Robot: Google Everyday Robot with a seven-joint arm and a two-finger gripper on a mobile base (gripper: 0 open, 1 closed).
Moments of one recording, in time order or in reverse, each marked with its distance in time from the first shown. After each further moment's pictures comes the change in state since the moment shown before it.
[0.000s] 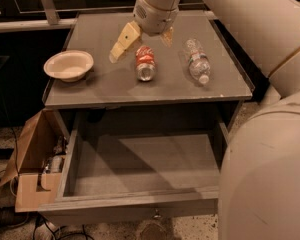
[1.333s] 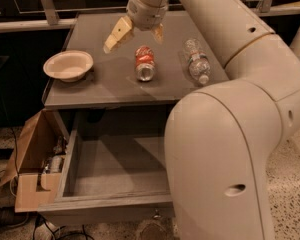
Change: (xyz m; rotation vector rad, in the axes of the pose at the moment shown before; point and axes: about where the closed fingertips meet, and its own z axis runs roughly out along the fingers) arm -0.051 -0.021 0.032 -0.039 0.005 0.060
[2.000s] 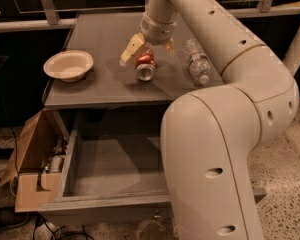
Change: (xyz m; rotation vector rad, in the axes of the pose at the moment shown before) arm 0.020 -0.054 0.044 0.033 0.084 0.085
